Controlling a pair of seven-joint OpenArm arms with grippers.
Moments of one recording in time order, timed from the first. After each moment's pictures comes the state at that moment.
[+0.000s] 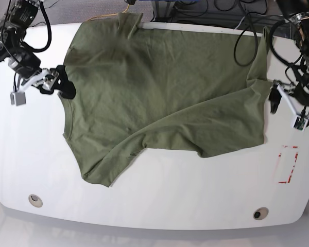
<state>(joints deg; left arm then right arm) 6.2 -21.4 -27.7 110.1 -14.9 -35.8 56.2 -16.2 18.5 39.2 109.9 68.4 14.9 -75.6</state>
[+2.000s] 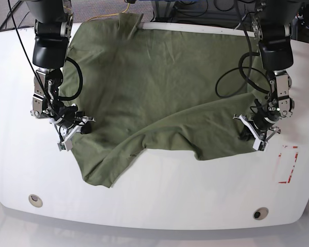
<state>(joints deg) -18.8 -17.0 -10.8 49.1 -1.2 -35.4 16.6 17.1 17.7 8.8 56.0 26.6 26.6 -43.1</state>
